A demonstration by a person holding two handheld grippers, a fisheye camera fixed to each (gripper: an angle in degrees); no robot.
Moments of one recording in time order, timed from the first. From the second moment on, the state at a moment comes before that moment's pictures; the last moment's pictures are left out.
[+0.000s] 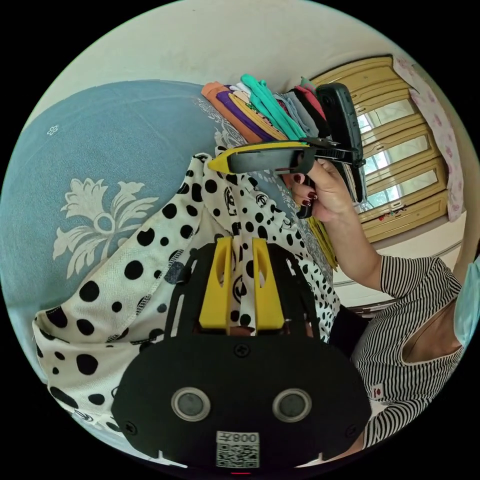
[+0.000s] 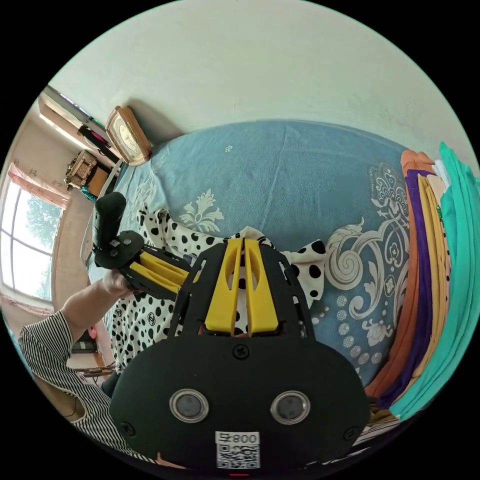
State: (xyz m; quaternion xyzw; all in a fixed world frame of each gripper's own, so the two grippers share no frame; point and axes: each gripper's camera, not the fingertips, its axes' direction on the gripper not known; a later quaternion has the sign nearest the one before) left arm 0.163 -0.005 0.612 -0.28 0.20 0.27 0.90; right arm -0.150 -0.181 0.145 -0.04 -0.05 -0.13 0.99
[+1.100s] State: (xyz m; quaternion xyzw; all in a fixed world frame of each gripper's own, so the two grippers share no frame) left arm 0.135 -0.028 0.524 -0.22 0.21 0.16 0.94; right arm -0.263 -0.170 0.189 -0.12 0.25 -0.27 0.92
